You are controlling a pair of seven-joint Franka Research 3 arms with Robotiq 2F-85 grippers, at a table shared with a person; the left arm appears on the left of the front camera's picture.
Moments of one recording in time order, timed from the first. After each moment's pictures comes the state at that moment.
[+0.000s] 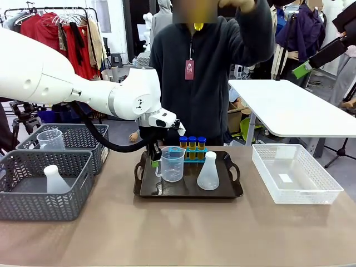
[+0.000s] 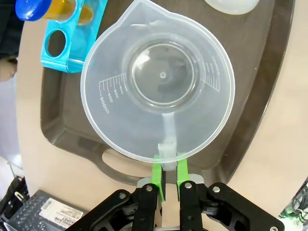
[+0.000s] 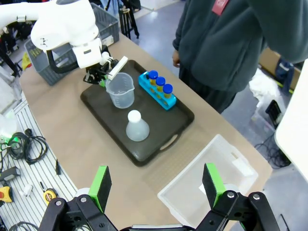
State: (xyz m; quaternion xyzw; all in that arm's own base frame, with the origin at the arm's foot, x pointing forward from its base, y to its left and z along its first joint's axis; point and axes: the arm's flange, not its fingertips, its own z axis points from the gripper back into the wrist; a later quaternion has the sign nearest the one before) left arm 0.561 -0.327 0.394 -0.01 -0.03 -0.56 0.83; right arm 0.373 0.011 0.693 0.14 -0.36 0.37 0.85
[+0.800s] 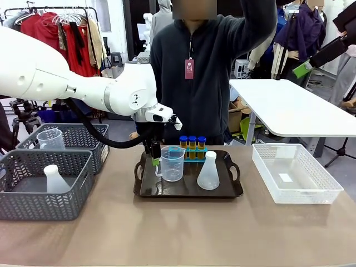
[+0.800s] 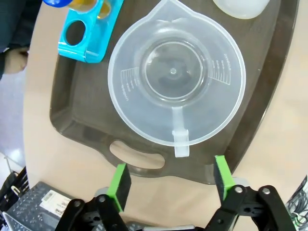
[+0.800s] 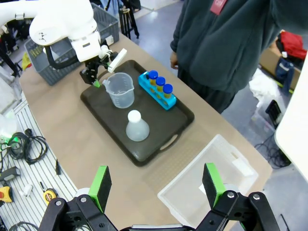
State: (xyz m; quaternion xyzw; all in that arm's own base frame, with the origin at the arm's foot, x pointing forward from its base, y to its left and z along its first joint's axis) left arm 0.566 -0.316 0.409 -0.02 -0.04 -0.54 0.84; right arm 0.373 0.011 0.693 0.14 -0.36 0.37 0.85
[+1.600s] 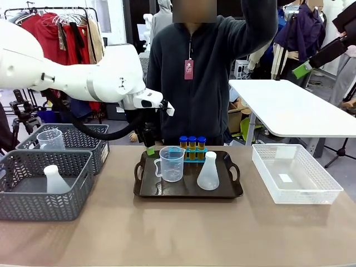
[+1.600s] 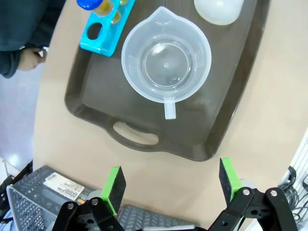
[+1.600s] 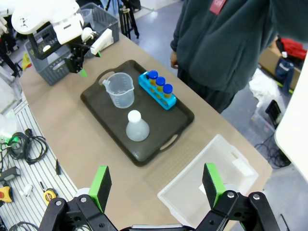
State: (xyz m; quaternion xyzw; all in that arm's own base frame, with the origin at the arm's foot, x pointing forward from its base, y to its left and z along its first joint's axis) left arm 0.542 -0.283 0.470 -0.05 -0.08 -0.53 0.84; right arm 0.373 0.011 0.693 0.14 -0.36 0.37 0.85
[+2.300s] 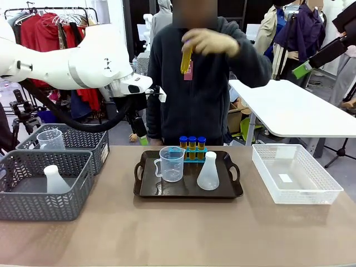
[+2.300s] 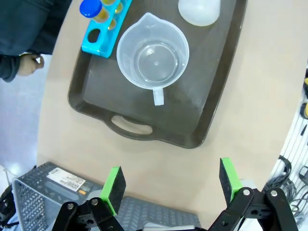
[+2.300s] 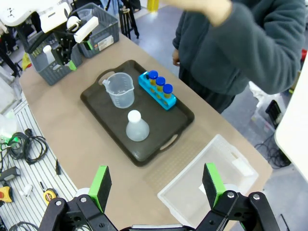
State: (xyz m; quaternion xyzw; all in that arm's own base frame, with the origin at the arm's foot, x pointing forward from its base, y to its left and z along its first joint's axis) left arm 0.525 -0.265 0.505 -0.07 -0.09 -0.55 0.83; right arm 0.373 0.011 0.693 0.14 -0.36 0.37 0.85
